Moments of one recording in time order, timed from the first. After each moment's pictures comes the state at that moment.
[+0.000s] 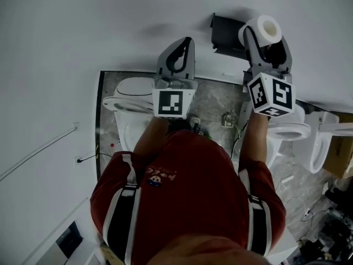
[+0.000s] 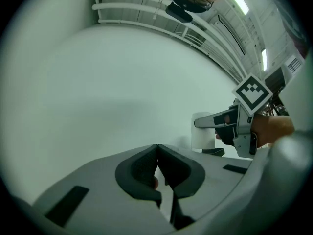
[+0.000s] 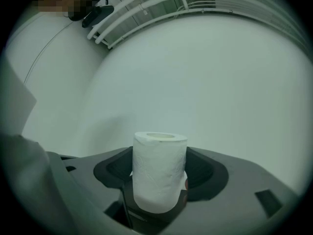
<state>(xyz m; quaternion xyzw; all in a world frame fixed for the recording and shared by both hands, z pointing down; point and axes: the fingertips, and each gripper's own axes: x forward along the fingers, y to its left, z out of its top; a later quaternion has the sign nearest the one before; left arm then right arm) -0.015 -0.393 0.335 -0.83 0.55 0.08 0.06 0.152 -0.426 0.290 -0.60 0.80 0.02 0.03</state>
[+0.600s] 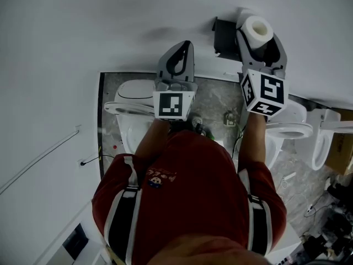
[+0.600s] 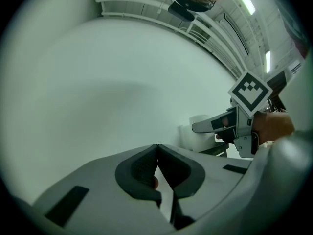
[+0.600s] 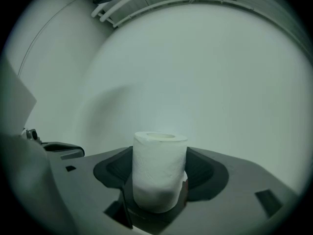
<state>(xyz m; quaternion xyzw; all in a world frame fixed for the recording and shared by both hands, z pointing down) -0.024 -0.417 0.355 -0.84 0.54 0.07 0.04 0.130 -0.454 0.319 -0.62 0.78 0.02 -0.07</state>
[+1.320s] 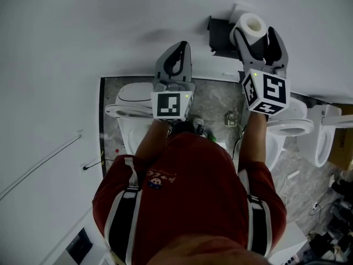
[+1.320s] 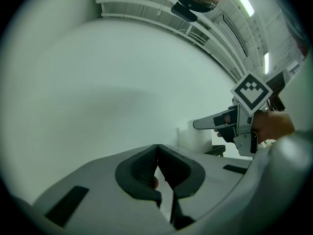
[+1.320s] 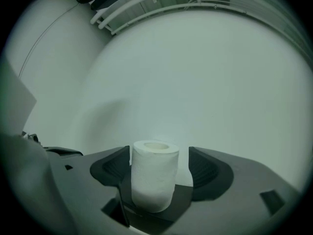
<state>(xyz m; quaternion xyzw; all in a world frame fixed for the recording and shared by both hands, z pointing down) -0.019 -0.407 0.353 -0.84 0.54 0.06 0.04 0.145 -0.439 0.302 -0.62 0.78 0.03 -0.04</state>
